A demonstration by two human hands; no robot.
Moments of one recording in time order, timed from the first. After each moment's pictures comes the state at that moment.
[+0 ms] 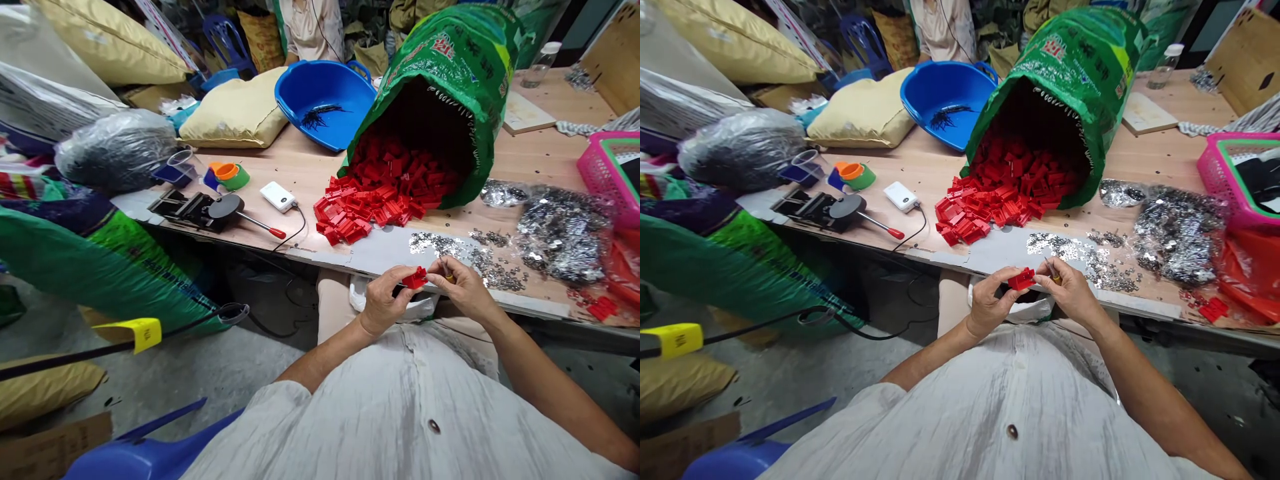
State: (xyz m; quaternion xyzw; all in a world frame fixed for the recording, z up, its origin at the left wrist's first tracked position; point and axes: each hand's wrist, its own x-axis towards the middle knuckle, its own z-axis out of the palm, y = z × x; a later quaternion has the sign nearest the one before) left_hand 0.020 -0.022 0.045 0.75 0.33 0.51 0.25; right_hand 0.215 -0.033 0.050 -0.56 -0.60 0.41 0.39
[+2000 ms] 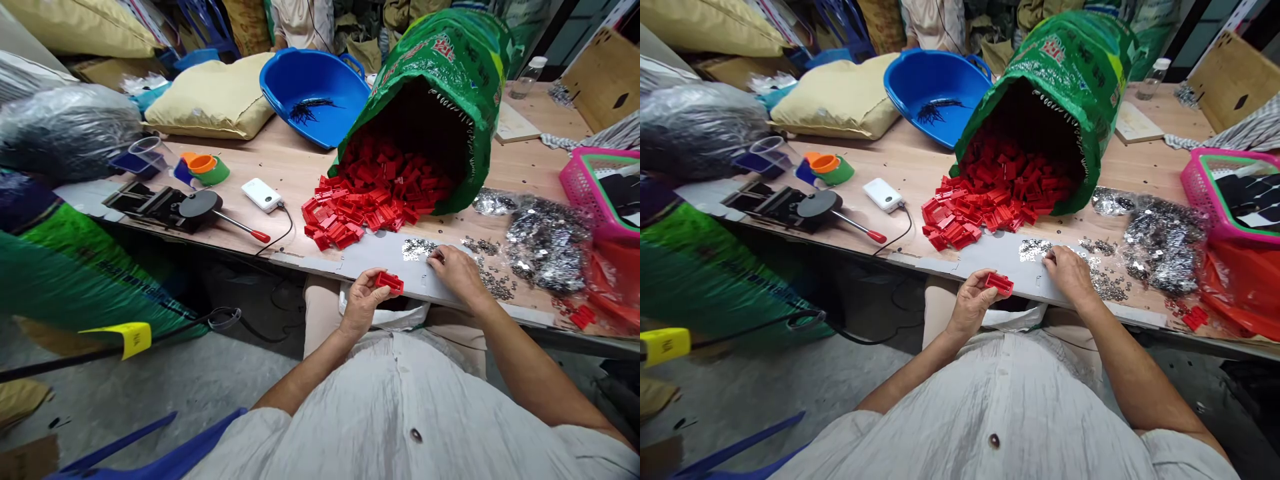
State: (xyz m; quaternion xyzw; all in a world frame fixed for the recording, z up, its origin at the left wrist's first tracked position) left_hand 0.005 -0.008 0.016 0.30 0.33 0.50 0.74; right_hand 0.239 0.028 0.029 -0.74 -0.66 0.09 0.11
